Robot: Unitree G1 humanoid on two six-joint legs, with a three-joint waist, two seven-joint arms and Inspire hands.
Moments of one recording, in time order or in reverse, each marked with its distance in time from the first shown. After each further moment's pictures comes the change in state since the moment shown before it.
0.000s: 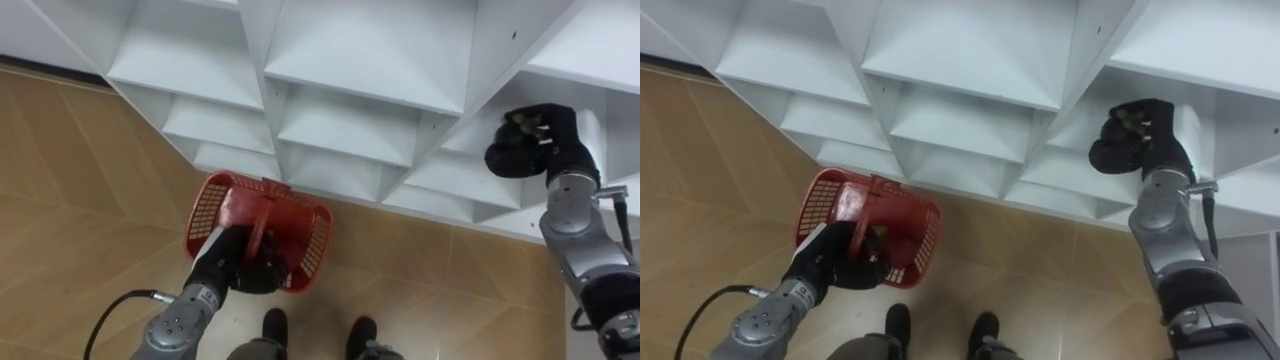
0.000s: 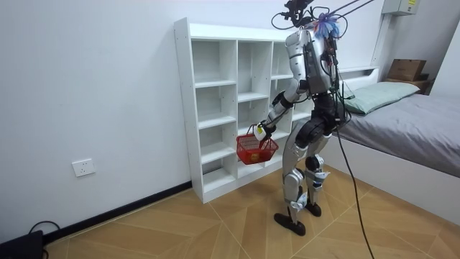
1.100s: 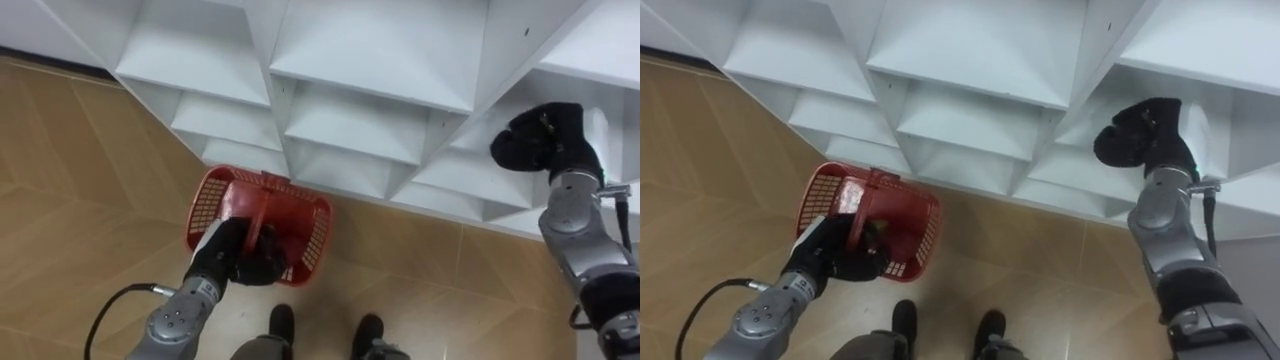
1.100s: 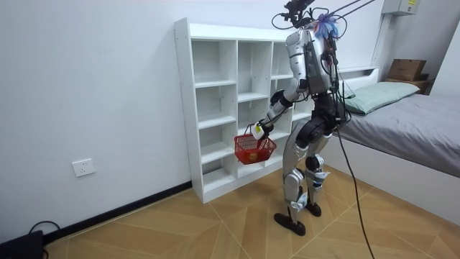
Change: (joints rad) left arm -0.023 -0.008 0.009 -0.009 0.002 -0.001 0.021; right arm 0.003 0.001 0.000 -0.099 0.000 -0.014 -0.047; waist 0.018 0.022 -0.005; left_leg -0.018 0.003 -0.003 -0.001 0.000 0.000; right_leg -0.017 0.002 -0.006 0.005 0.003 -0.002
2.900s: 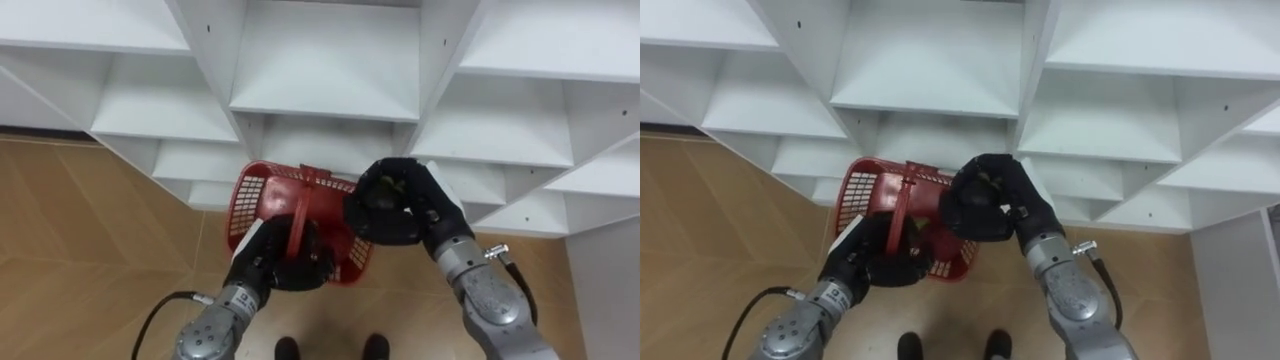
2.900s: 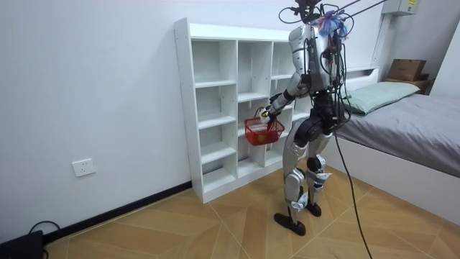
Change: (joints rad) left arm 0.104 -0.090 -0.088 -0.161 -0.126 -0.053 -0.052; right arm 0.467 0.236 0.096 -0.576 0.090 -0.068 0.471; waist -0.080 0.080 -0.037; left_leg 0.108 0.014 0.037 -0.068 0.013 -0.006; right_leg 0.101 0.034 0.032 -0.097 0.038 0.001
